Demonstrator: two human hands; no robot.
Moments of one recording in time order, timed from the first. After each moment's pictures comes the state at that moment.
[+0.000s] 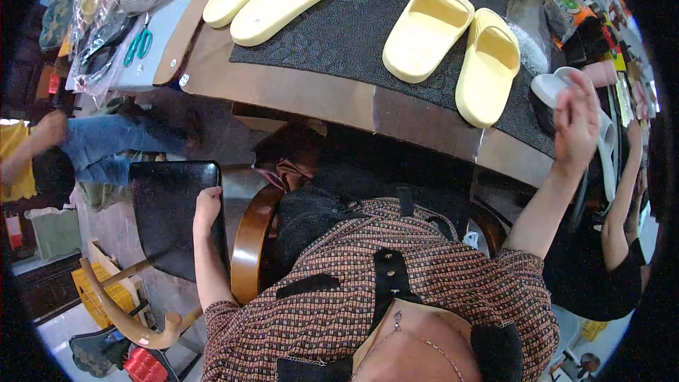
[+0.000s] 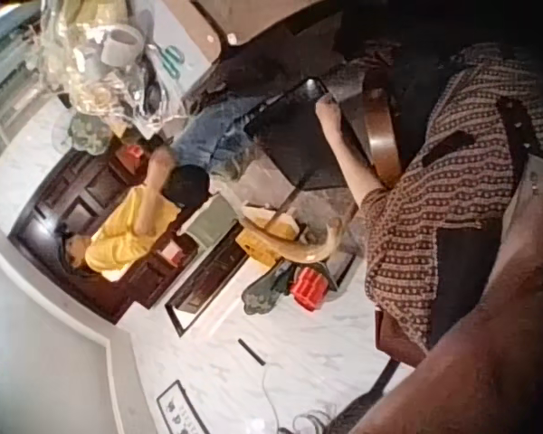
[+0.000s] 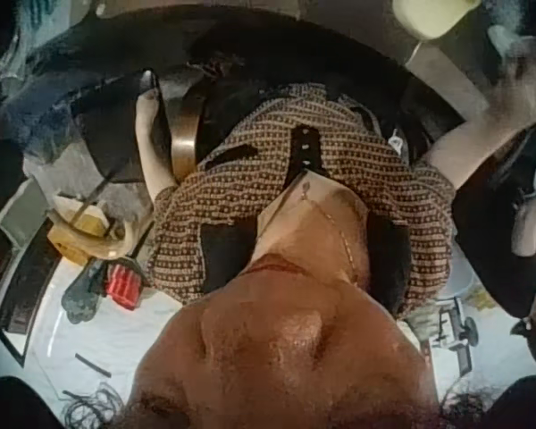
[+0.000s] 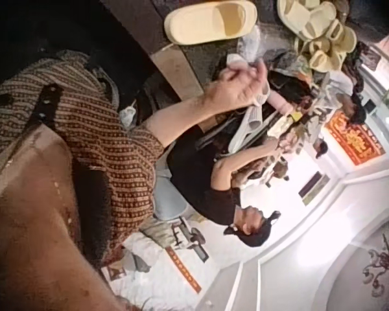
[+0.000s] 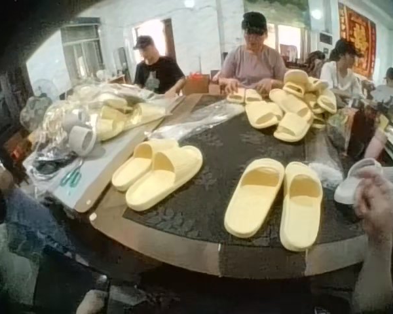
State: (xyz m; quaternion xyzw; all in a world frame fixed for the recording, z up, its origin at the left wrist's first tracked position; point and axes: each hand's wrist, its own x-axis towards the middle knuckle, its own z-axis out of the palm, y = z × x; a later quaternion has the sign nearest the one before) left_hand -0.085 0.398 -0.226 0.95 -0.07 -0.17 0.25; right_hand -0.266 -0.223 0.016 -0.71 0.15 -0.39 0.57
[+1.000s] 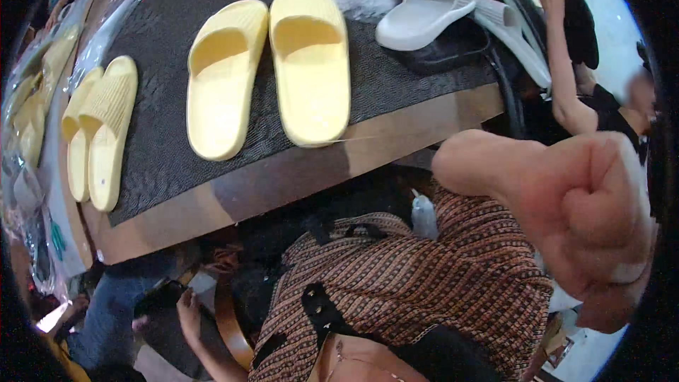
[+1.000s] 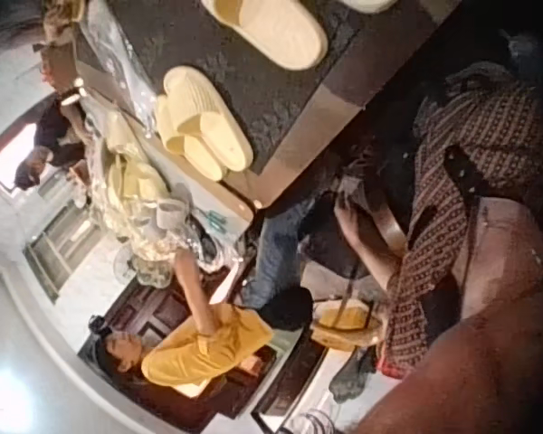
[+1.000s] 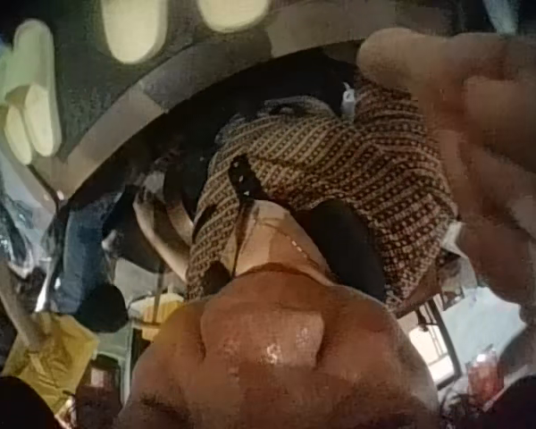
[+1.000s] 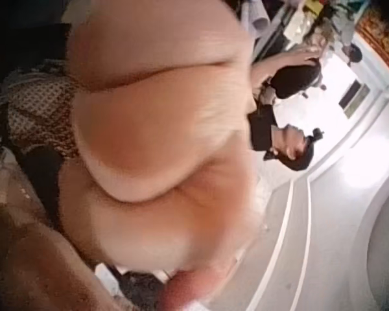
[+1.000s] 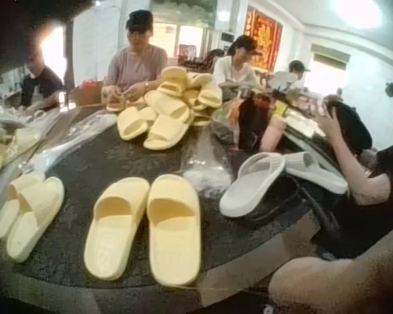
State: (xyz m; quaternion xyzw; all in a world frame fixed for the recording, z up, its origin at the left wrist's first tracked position) left_hand -0.097 0.342 -0.176 0.92 -0.10 -0.29 0.23; right_hand -0.305 -0.183 0.114 -0.55 -0.30 -0.68 0.37
